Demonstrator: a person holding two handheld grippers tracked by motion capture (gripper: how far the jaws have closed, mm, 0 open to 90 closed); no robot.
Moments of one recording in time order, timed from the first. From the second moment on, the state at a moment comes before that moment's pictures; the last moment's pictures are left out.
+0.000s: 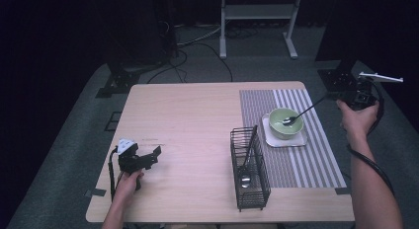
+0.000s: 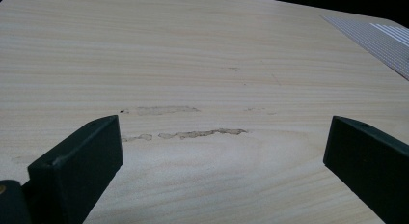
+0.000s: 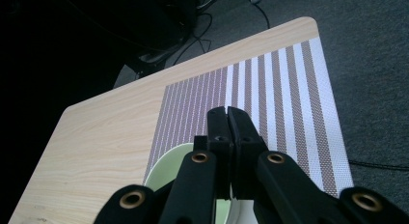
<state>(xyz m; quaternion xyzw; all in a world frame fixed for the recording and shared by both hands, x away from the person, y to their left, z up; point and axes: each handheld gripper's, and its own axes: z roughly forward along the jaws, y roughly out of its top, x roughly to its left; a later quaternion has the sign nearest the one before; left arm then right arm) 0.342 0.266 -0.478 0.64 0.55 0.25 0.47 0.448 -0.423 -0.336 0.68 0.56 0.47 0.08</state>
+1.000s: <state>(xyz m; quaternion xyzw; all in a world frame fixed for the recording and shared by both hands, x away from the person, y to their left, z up) 0.343 0.265 -0.478 0.64 0.55 0.25 0.47 0.463 -0.417 -0.370 0.68 0.55 0.48 0.07</state>
